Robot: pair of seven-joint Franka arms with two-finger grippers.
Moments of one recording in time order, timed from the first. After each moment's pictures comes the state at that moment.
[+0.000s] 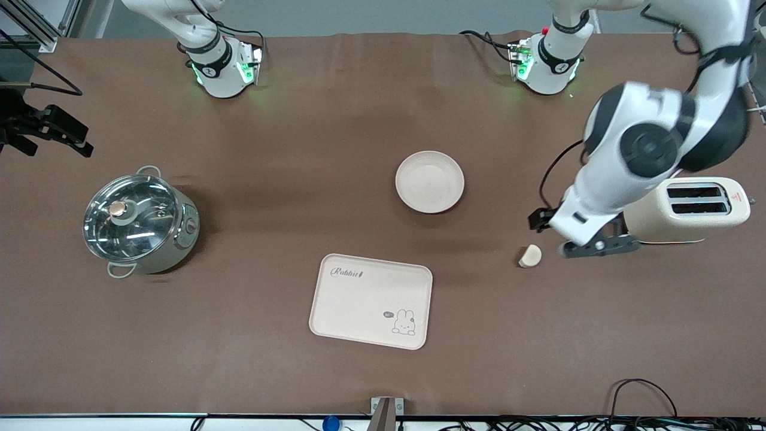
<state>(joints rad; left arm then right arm) -0.10 0.25 -0.22 -1.57 0.15 1.80 -0.42 0.01 -0.06 -0.01 -1.56 -0.01 1.56 0.04</state>
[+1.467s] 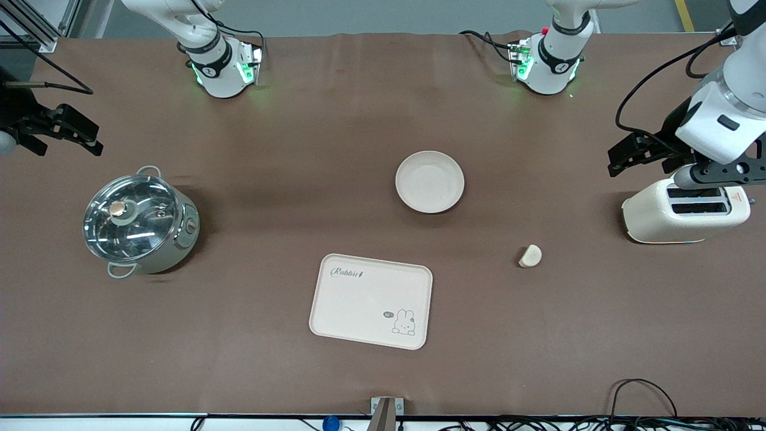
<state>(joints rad) 0.03 0.09 -0.22 -1.44 -0.02 1.53 -0.23 0.02 -0.06 0.01 -1.56 -0.01 1.55 0.04</state>
